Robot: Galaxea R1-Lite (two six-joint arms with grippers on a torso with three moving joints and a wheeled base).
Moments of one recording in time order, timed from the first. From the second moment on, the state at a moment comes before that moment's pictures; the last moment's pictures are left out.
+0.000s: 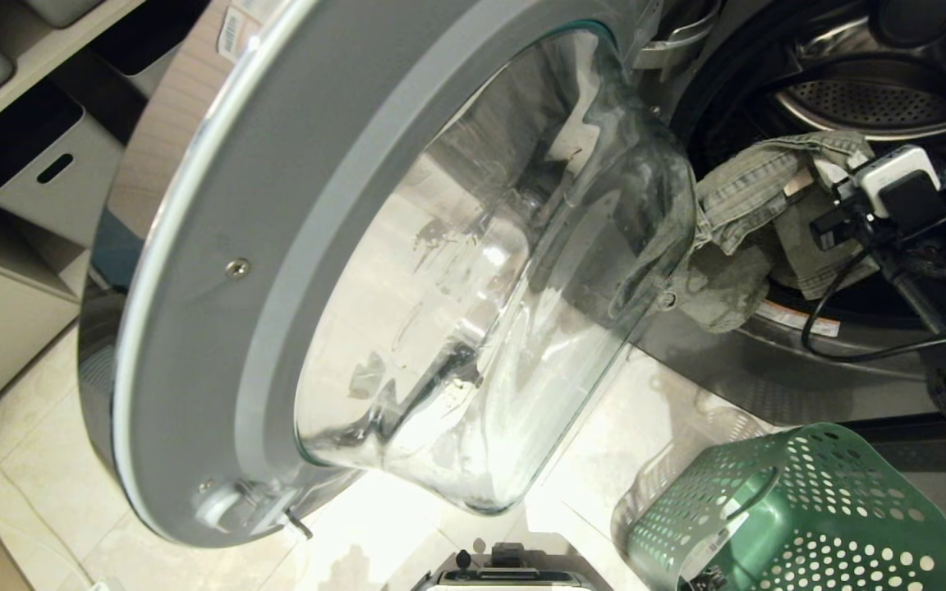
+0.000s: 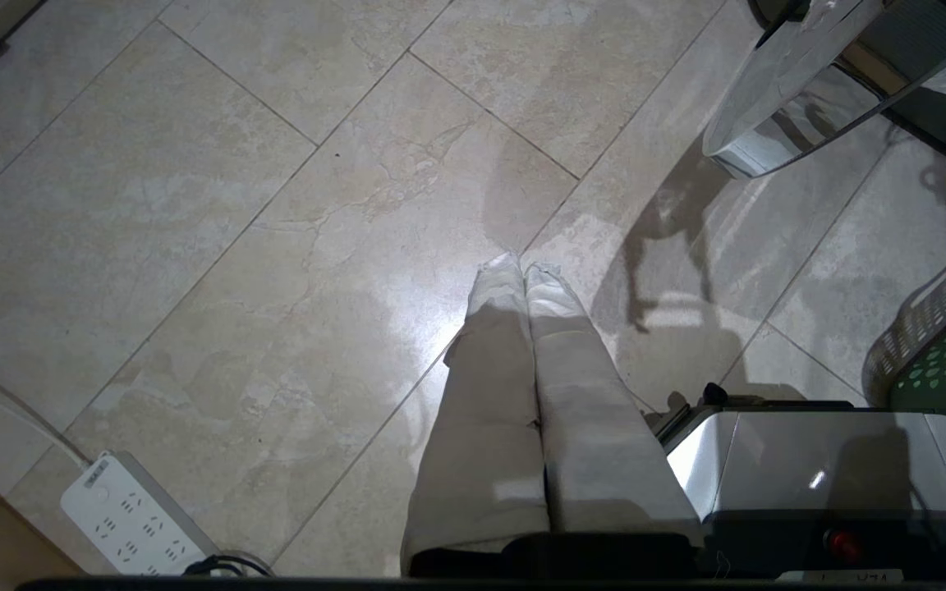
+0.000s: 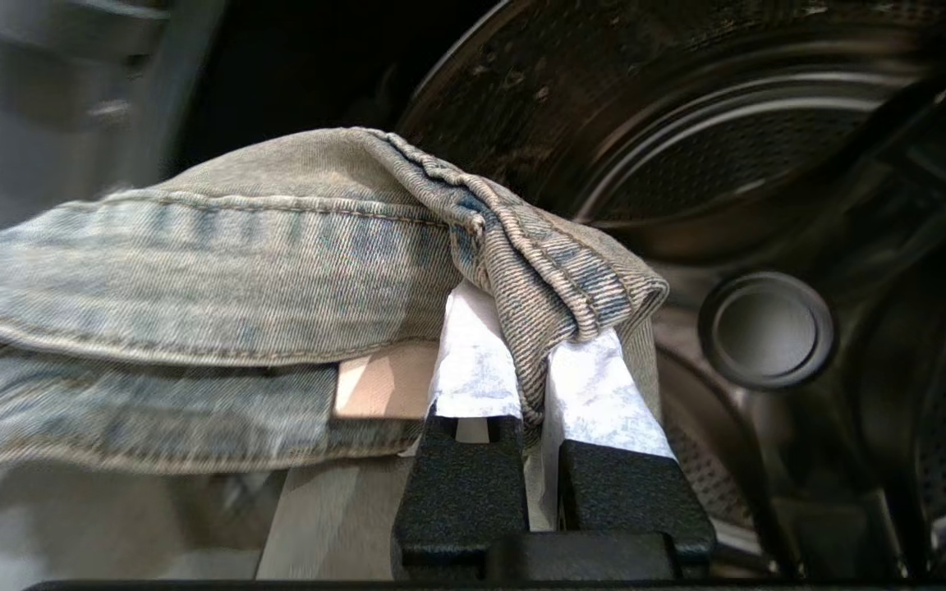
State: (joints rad) left arm -0.01 0.00 0.00 0.00 0.00 -0.01; right arm -0.09 1.90 -0.97 -1.52 0.24 -0.72
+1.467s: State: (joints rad) left arm -0.01 0.00 0.00 0.00 0.00 -0.01; right arm -0.09 2.28 -1.76 -1.52 -0.28 -0.67
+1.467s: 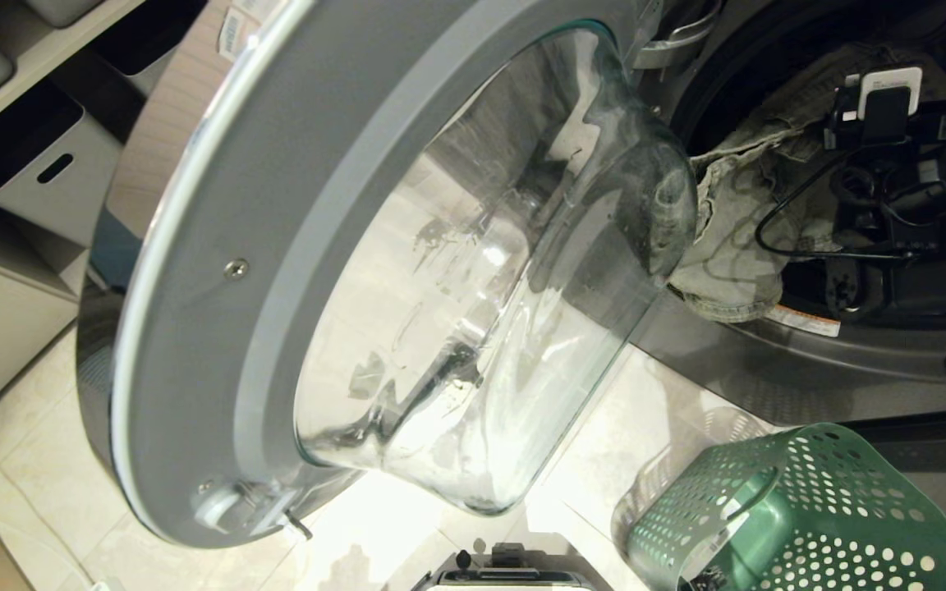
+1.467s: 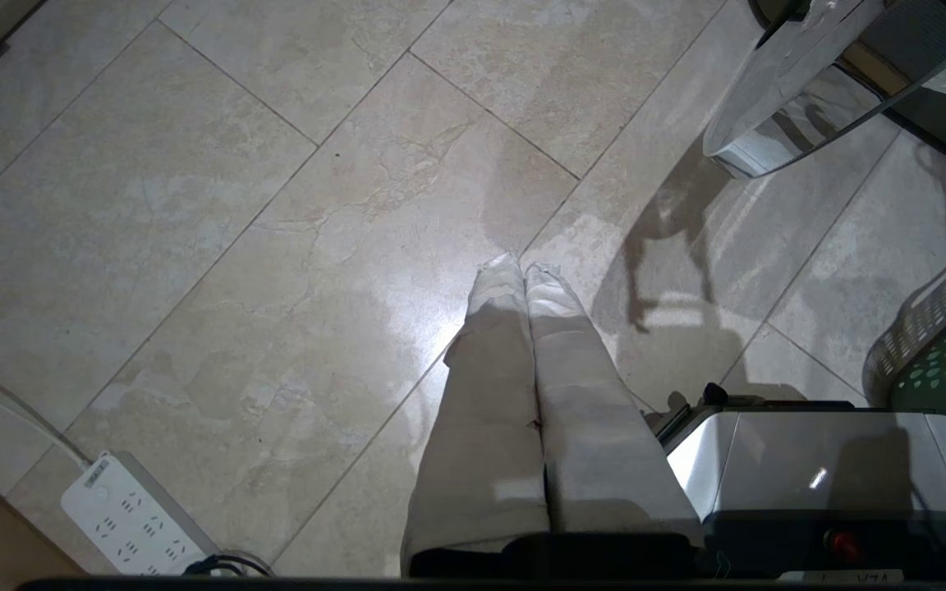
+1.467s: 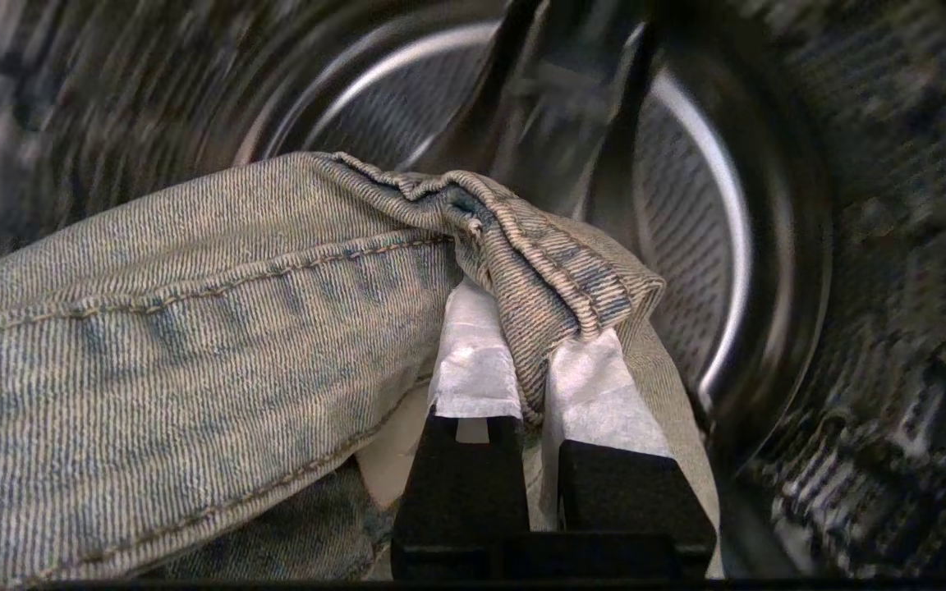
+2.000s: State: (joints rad) left arm -0.01 0.00 0.00 0.00 0.00 -0.01; right arm -0.14 2.32 -1.93 -1.52 -0.29 -0.67
